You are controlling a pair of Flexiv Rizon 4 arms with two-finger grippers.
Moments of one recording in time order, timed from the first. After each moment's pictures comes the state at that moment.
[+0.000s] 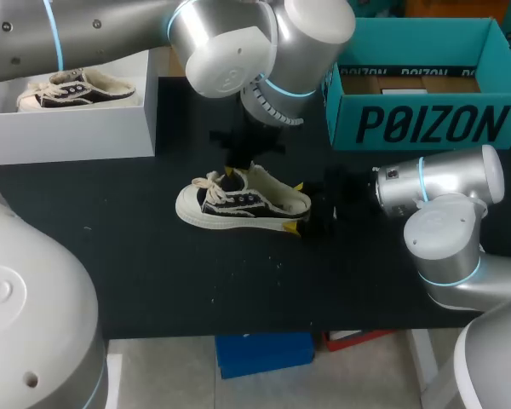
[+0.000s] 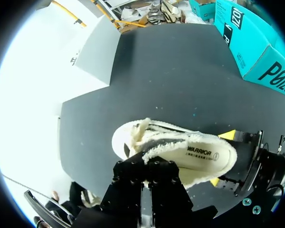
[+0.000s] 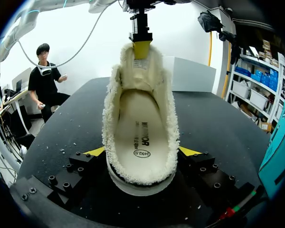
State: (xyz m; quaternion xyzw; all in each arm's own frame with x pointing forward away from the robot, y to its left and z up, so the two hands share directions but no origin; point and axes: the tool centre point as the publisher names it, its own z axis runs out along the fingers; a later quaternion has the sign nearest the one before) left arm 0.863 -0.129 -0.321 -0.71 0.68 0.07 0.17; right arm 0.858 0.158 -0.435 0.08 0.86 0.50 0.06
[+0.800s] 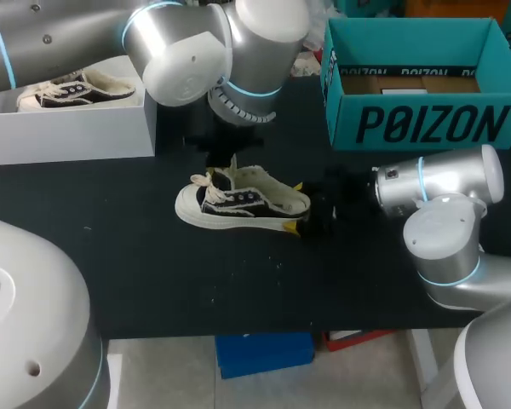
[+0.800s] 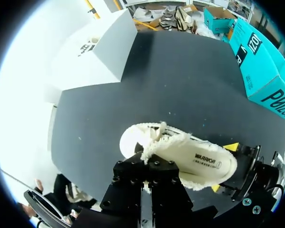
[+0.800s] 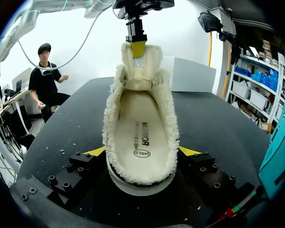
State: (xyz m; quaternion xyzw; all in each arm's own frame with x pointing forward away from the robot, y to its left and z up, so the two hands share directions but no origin) left arm 0.863 -0.098 -0.317 -0.76 0.63 0.02 0.16; right arm 0.858 0.159 -0.434 0.08 0.86 0.51 0.06
